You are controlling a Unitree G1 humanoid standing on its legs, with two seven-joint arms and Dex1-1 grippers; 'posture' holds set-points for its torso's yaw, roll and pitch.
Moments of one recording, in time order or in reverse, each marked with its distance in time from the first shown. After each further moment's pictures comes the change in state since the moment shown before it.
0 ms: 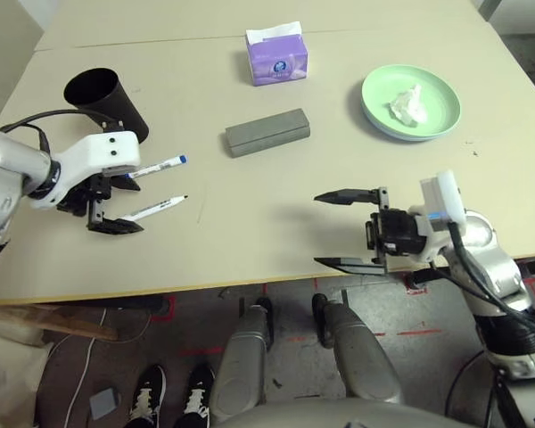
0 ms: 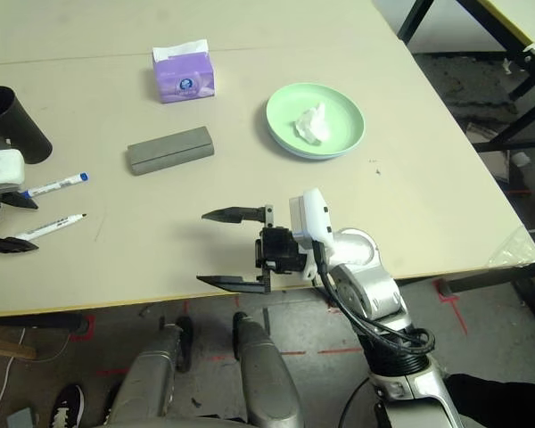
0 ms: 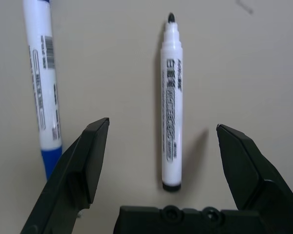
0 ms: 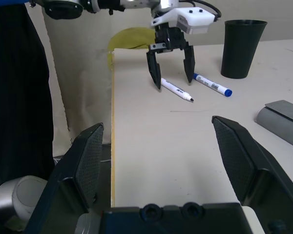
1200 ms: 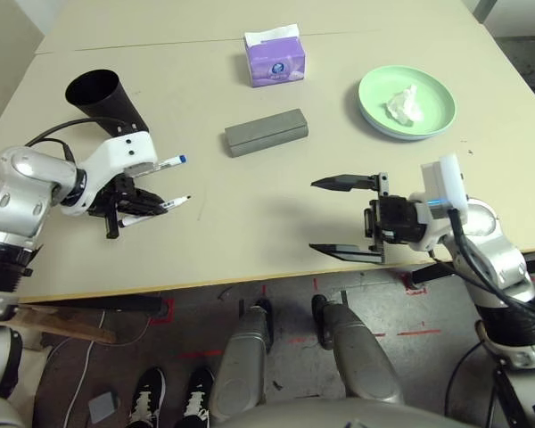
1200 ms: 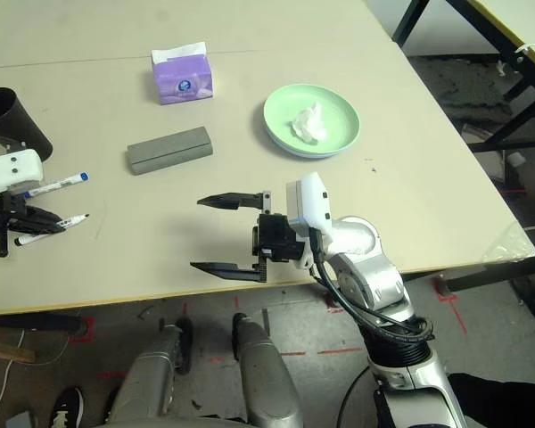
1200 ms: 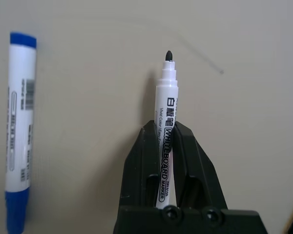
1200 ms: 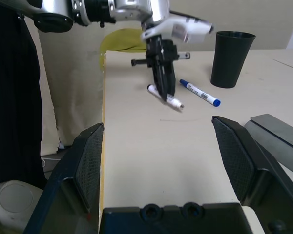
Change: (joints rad) left arm -0.011 -0.060 0.091 -0.113 -0.123 0.271 -0.016; right arm -0.066 -0.004 -0.002 -0.009 0.000 0.034 -0.038
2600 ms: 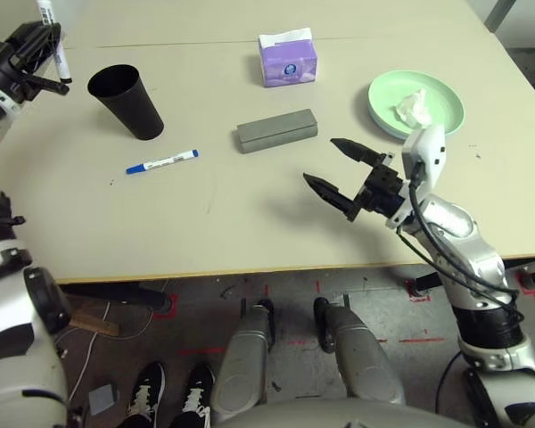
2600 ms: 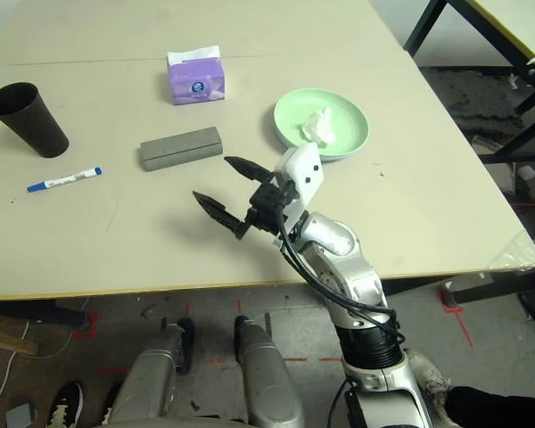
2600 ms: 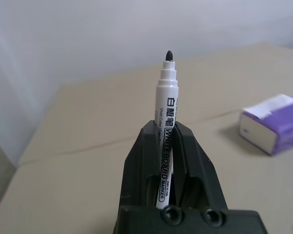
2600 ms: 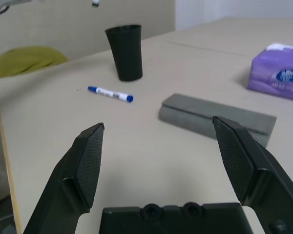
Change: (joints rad) left arm -0.308 -0.244 0.497 0.493 -0.173 -0.477 0.757; right arm 0.043 0.138 -0.036 -0.055 -0.096 0.182 -0.496
